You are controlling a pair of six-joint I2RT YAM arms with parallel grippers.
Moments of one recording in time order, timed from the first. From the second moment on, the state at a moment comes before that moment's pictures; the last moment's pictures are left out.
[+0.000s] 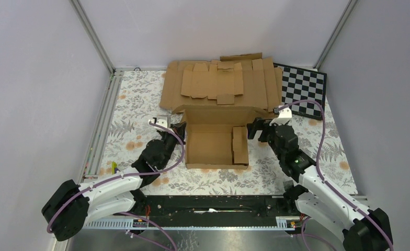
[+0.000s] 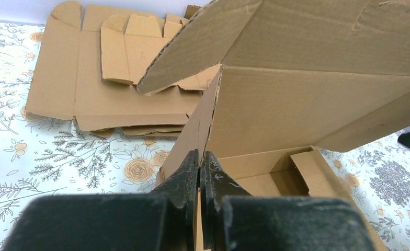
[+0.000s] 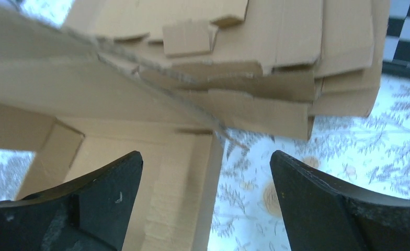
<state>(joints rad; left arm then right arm) -0.79 0.96 0.29 0.70 -0.45 -0.29 0.52 0.80 0.45 0.02 0.25 0.35</state>
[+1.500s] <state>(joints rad) -0.79 0.99 0.38 0.59 -0.43 -0.35 0.43 1.00 0.68 -0.06 0.09 0.61</state>
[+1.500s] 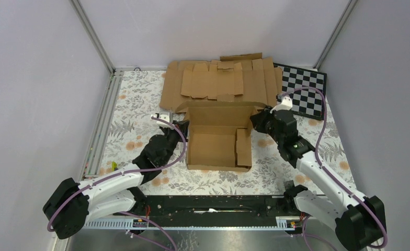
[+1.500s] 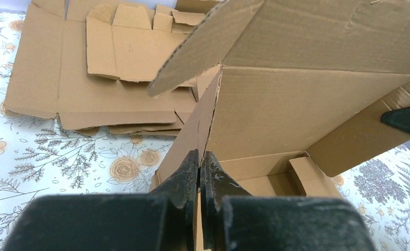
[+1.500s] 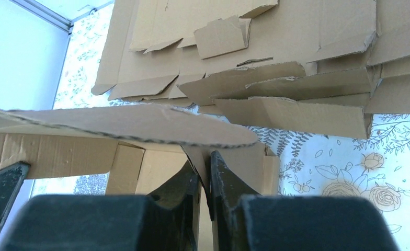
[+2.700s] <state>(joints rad) -0.79 0.89 0.25 0.62 -0.36 -0.40 0.46 0.76 0.40 0.10 0.04 0.68</state>
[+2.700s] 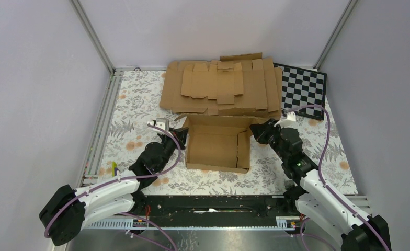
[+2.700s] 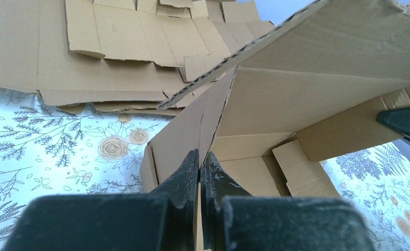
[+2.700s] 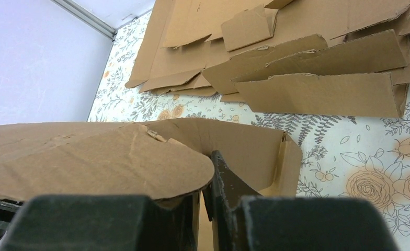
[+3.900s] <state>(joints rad) -0.79 0.91 0.22 0.58 -0.35 -0.60 0.47 0.71 0.28 0.21 0.04 0.69</state>
